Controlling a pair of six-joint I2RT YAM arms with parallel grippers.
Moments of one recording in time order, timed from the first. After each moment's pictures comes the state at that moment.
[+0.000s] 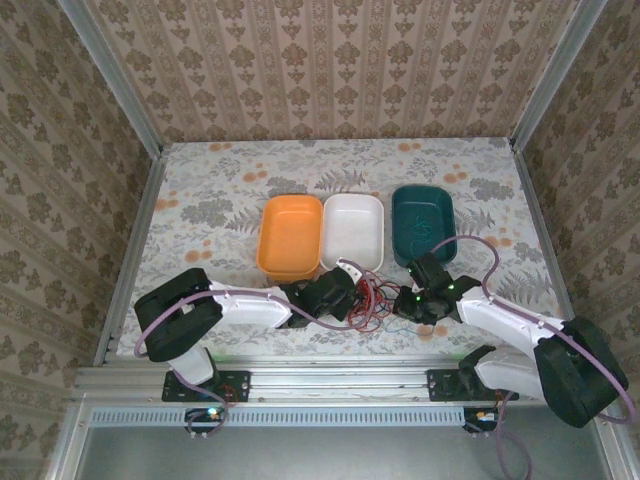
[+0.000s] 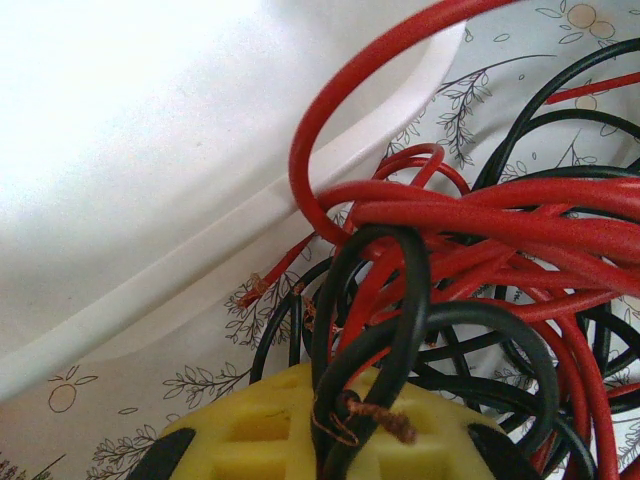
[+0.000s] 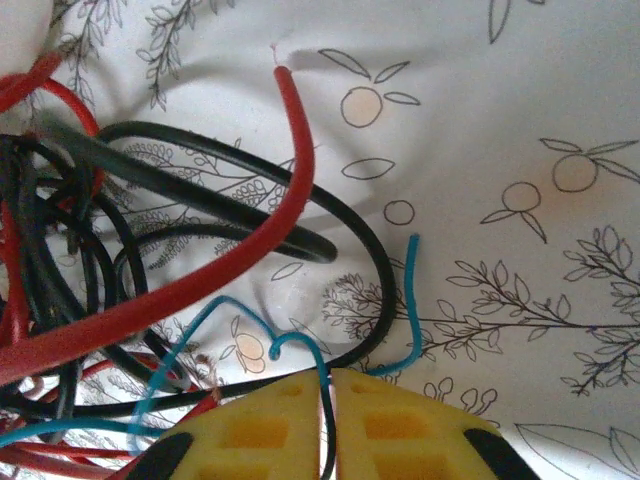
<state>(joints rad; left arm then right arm) -1.16 1.64 0.74 0.09 -0.24 -0.27 0.49 1.16 0.46 -0.48 -0.21 0.83</state>
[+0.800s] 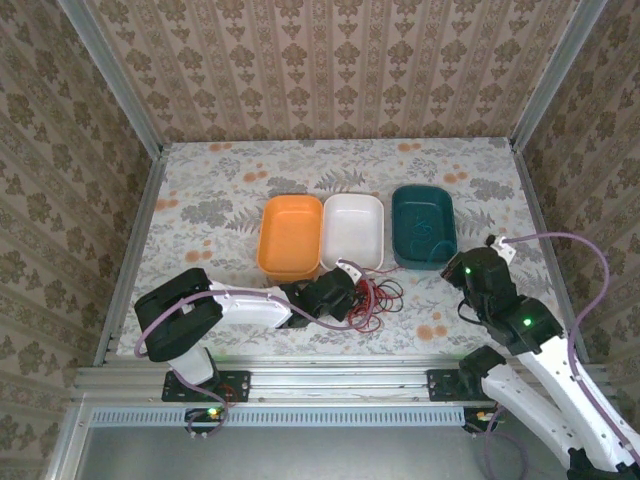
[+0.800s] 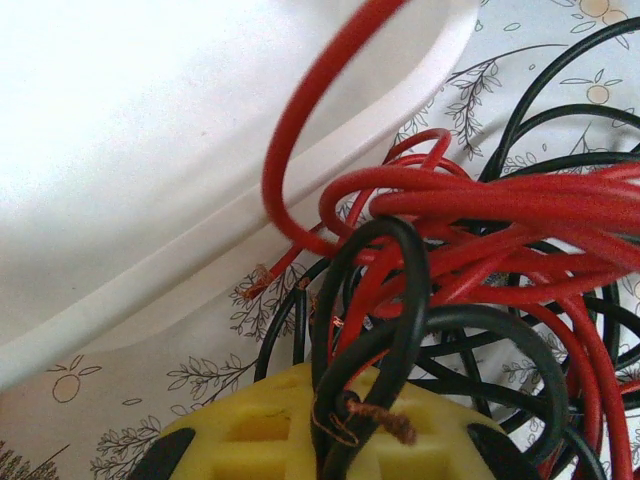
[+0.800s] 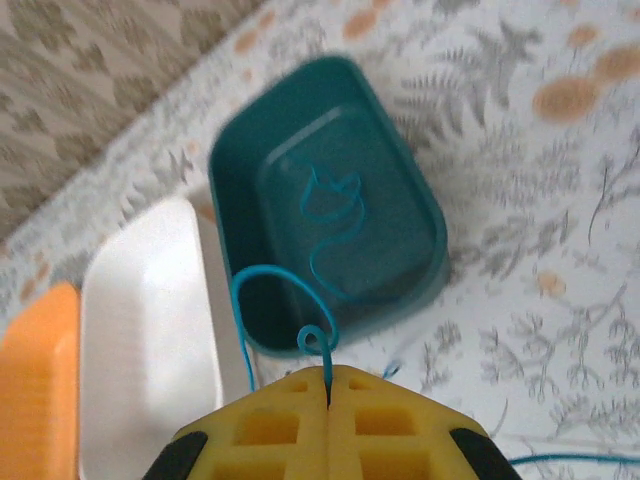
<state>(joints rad) -1.16 1.64 0.74 0.07 -0.25 -0.28 0.43 0.57 0.73 -0.79 0.44 0.91</state>
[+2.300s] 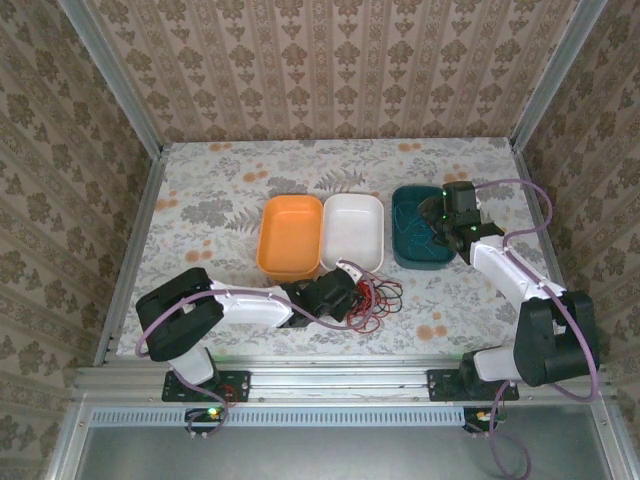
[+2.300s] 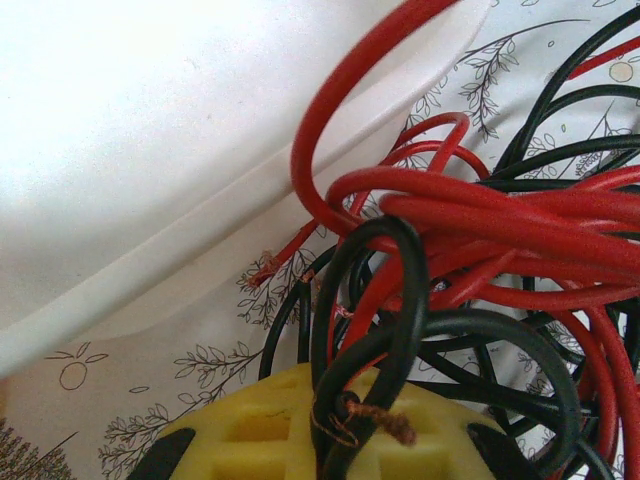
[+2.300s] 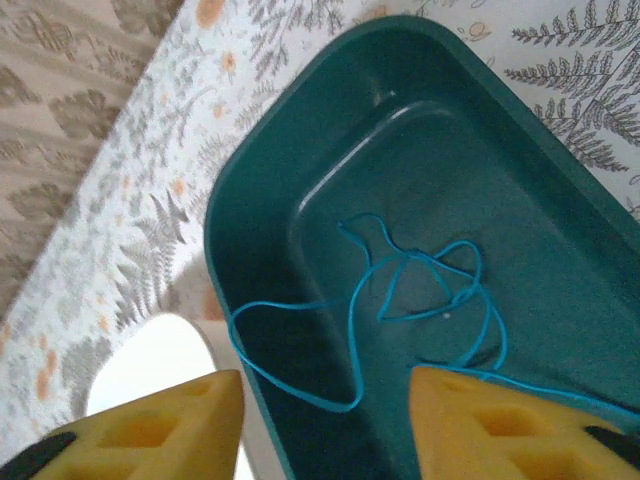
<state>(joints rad) -1.16 1.65 0.76 0.04 -0.26 -0.28 0.13 1.36 0.87 -0.25 0.06 0.95</state>
